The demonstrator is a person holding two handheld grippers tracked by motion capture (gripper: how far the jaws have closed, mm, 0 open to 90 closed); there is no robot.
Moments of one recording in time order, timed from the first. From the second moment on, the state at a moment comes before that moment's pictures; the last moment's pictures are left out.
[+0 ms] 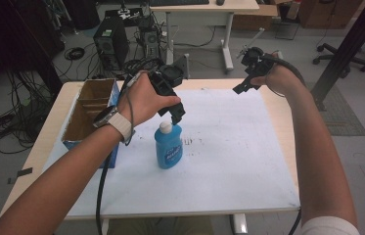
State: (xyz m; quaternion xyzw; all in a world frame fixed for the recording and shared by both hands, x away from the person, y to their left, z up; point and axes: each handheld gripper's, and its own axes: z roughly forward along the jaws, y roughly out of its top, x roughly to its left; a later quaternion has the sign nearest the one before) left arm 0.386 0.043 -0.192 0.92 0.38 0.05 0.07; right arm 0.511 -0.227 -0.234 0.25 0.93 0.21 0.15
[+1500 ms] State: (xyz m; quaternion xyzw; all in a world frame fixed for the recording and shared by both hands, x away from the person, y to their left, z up) left arm 0.389 0.042 -0.241 0.92 0.40 0.03 0.07; right arm 0.510 -0.227 -0.238 0.25 0.93 0.20 0.14
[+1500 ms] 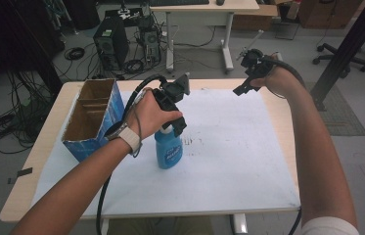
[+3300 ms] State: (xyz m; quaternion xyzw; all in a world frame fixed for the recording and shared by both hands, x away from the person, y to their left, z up) left arm 0.391 0.042 -0.288 0.91 0.40 0.03 0.05; right arm 0.512 -0.225 -0.245 0.25 0.94 0.20 0.14
